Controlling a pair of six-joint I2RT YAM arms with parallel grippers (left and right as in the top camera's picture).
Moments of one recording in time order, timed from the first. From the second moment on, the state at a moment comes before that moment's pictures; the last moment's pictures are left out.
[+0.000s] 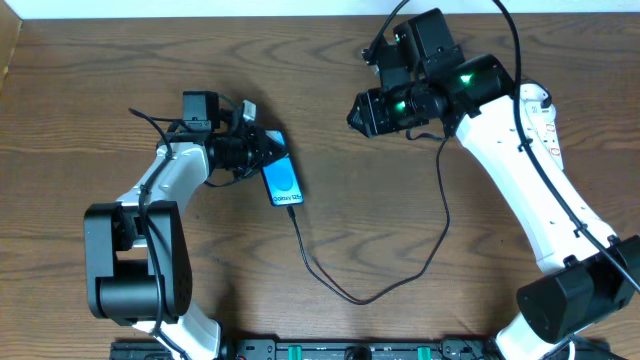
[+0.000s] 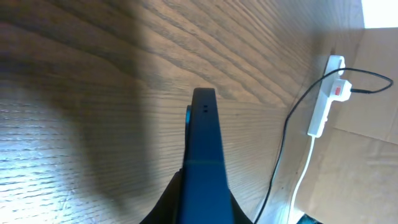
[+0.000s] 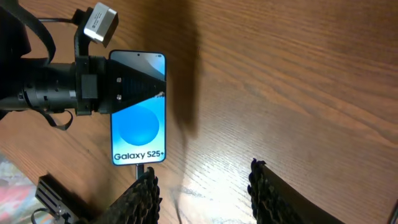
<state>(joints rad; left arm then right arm) 0.01 1.81 1.06 -0.42 0.77 -0.45 0.45 1.80 1.79 -1.04 -0.37 0.22</state>
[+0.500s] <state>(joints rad) -0.02 1.93 1.06 -0.39 0.73 -0.49 0.46 1.80 1.79 -1.06 -0.34 0.22</state>
